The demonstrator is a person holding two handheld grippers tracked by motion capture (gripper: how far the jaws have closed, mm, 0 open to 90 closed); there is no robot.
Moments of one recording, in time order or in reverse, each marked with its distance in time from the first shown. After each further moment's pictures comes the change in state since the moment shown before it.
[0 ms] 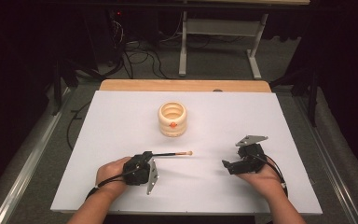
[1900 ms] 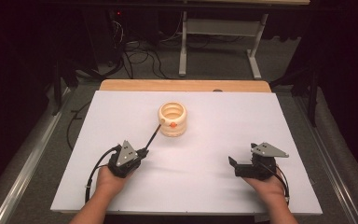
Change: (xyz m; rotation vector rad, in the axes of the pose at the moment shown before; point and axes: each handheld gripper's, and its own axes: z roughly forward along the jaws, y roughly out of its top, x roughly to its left) left arm 0.032 -0.048 0.007 -0.222 -0.311 -0.819; right arm -0.003 -0.032 -0.014 -0.311 -0.091 0.086
